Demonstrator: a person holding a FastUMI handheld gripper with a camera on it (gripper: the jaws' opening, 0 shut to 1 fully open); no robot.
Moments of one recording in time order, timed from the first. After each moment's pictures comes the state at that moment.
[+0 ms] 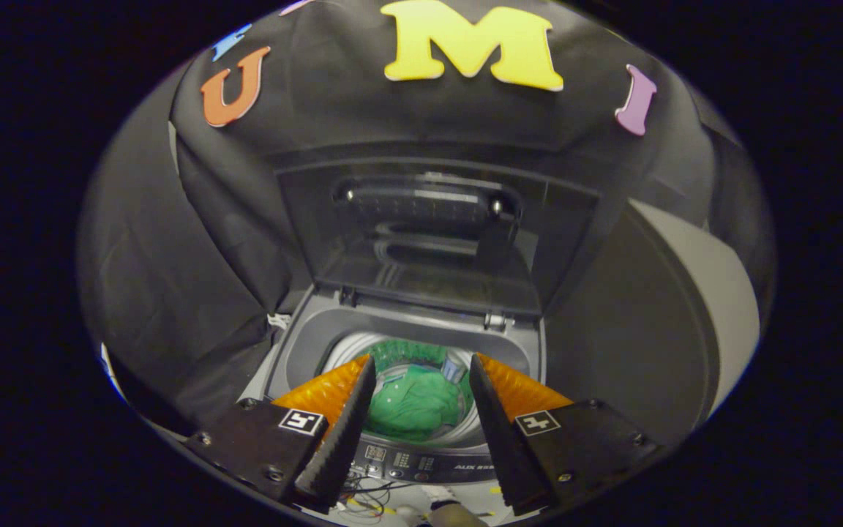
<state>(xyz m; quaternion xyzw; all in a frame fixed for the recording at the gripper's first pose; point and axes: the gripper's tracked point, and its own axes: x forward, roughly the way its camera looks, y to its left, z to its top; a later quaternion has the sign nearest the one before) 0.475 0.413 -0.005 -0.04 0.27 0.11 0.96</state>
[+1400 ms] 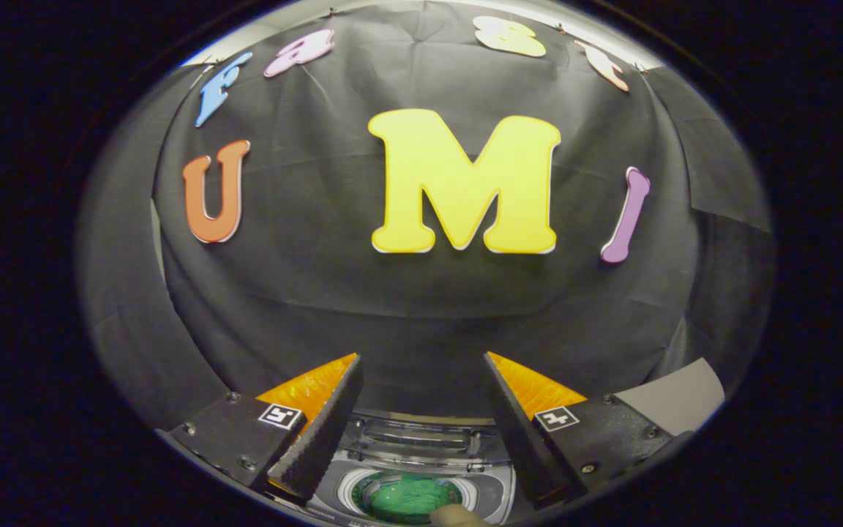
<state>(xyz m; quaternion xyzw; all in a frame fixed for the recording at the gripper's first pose) 0.578 0.450 0.208 -0.01 0.09 0.07 0.99</state>
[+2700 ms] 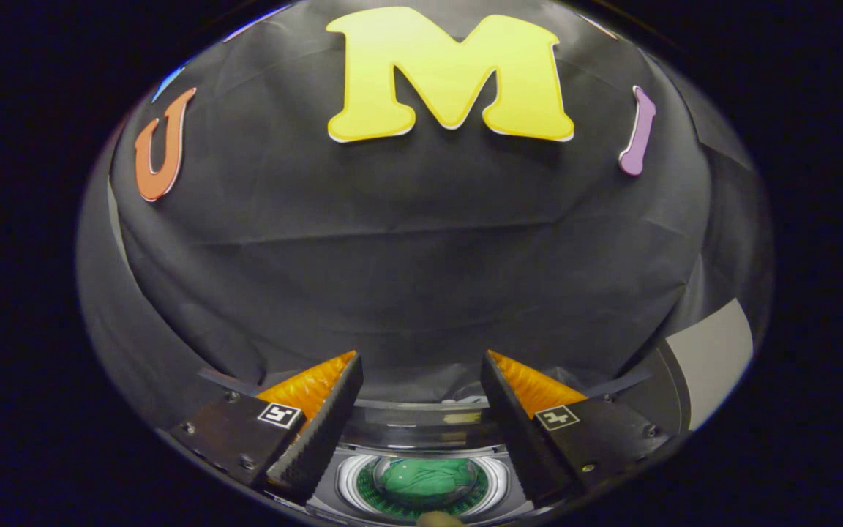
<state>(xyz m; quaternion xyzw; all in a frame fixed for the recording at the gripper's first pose) 0.653 0.454 0.089 0.02 0.21 0.04 0.98</state>
